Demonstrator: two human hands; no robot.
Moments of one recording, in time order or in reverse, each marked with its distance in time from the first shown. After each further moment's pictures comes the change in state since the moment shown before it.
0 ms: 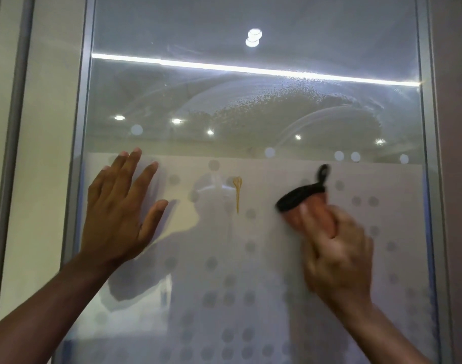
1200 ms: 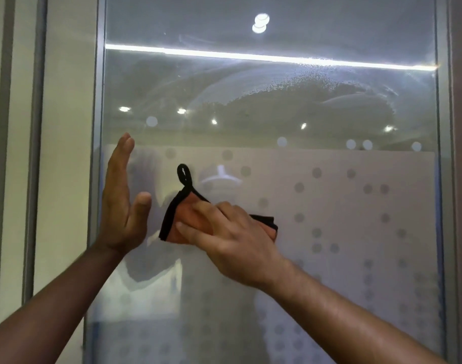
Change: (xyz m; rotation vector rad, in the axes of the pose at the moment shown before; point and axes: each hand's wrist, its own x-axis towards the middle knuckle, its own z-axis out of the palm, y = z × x) left_hand -0.002 -0.012 -0.011 -0.663 0.122 -0.104; right_hand 0.031 -0.151 0.038 0.297 -0.229 -0.626
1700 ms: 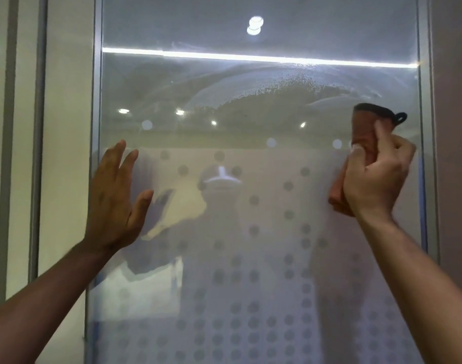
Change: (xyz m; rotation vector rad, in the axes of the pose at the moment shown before) left_hand -0.004 -0.010 -0.014 0.433 -0.088 0.039; right_hand -0.051 0.160 -0.118 0.022 0.590 1.100
